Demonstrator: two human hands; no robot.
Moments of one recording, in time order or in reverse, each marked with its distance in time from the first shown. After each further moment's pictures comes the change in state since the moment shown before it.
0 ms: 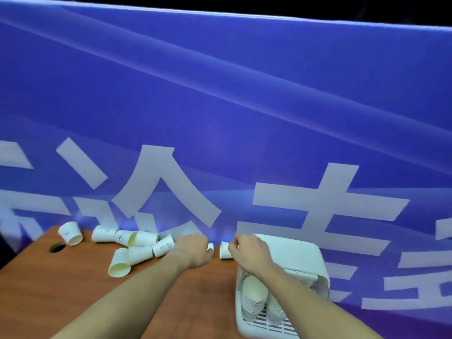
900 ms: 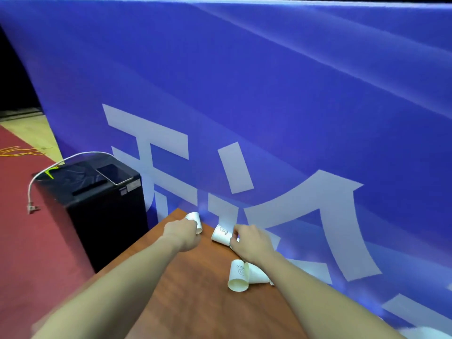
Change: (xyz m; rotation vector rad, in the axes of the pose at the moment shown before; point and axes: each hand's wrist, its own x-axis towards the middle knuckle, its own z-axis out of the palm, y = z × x) left_hand -0.073 -0.430 -0.012 -0.073 0.061 -0.534; right_hand 0.132 -0.381 0.123 -0.075 -0.189 -0.424
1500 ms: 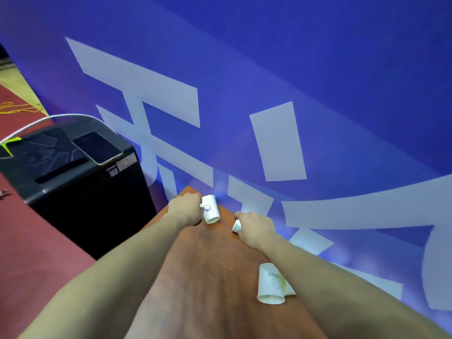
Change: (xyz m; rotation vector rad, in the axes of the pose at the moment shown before) left_hand 0.188 -0.079 0.084 -0.150 -0.081 -0.084; right_hand 0.188 0.005 0.128 -0.168 -0.254 -0.034
